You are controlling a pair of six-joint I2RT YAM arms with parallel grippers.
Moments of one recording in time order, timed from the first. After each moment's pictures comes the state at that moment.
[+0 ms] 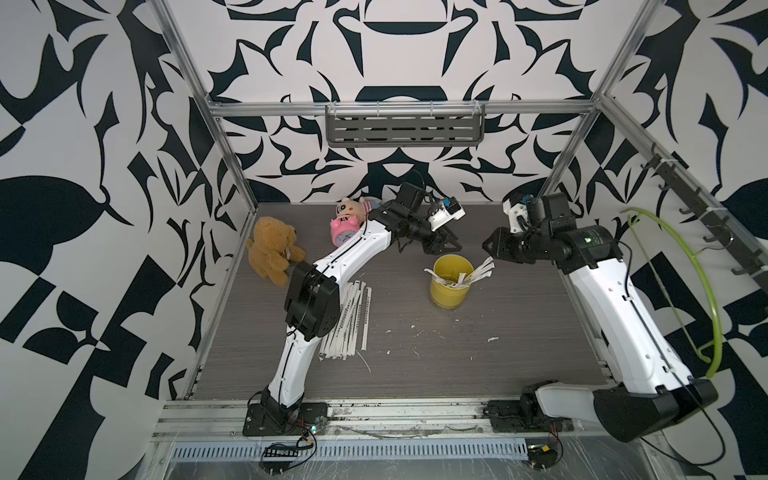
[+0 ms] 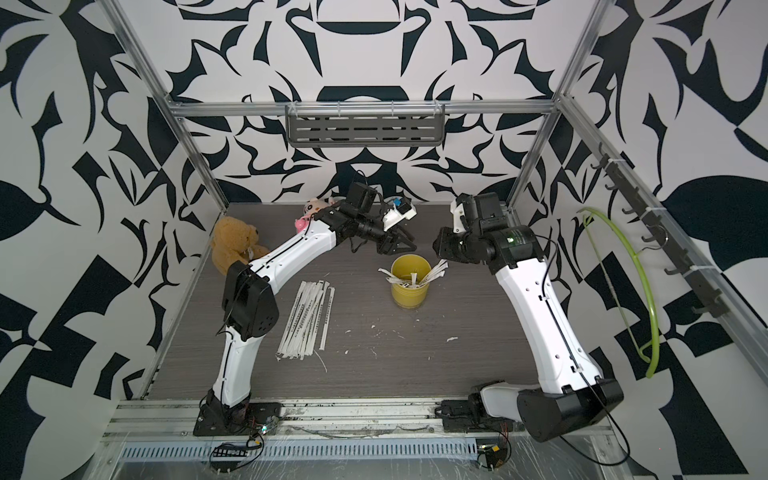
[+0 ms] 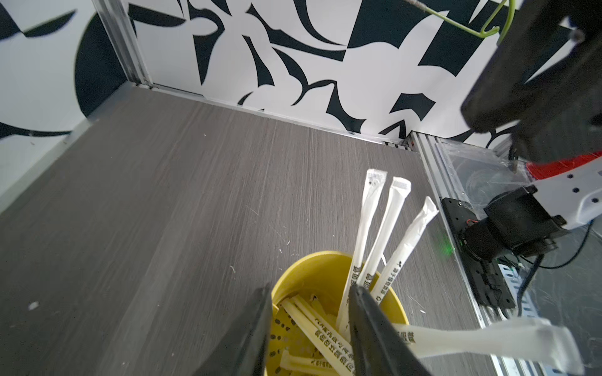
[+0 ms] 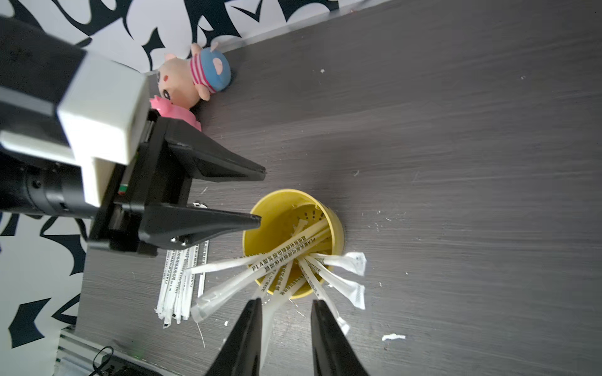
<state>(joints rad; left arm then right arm) -0.69 2.17 2.05 -0.57 0.86 0.33 0.22 1.28 1.53 -1.12 -0.18 0.39</state>
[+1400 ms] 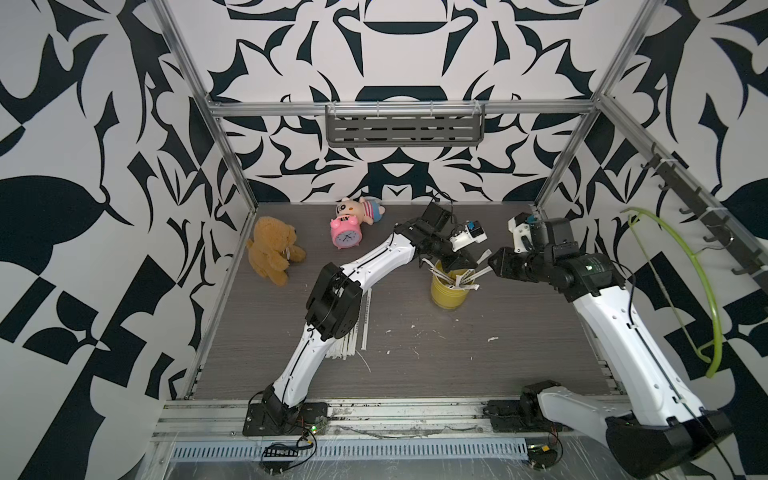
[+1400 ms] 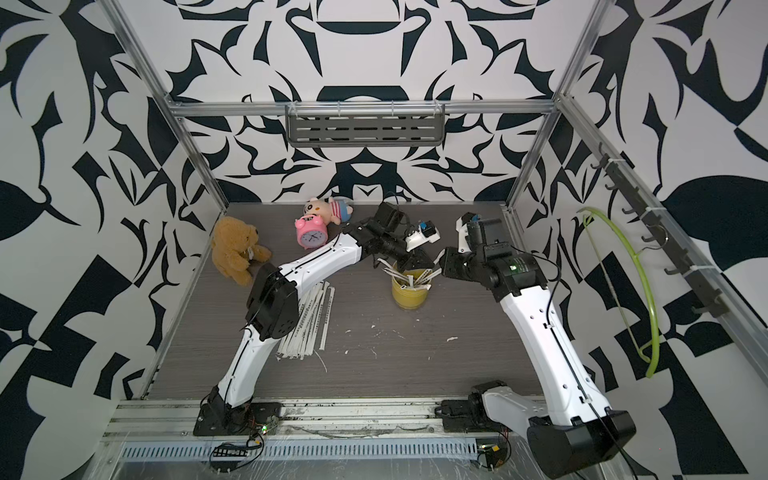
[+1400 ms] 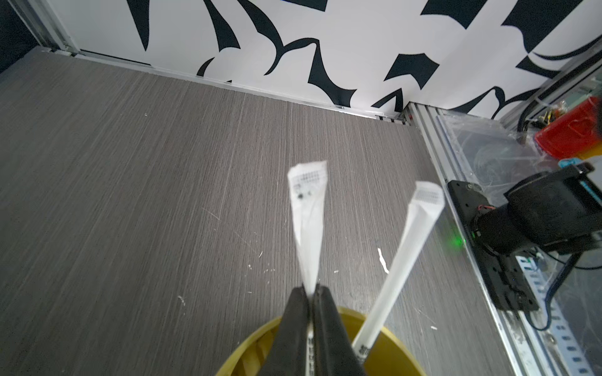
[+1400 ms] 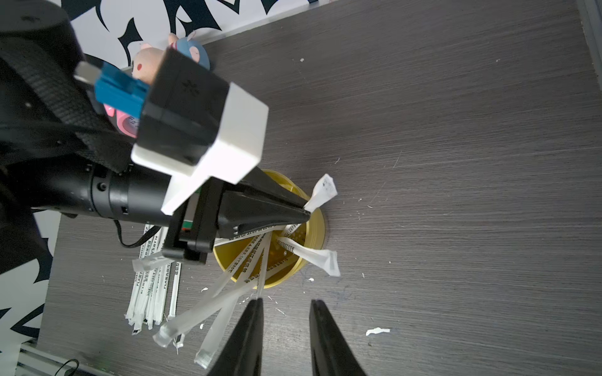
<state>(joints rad) -0.81 2.30 2.10 -0.53 0.78 0.34 0.22 1.13 1.31 -1.01 -0.15 0.38</state>
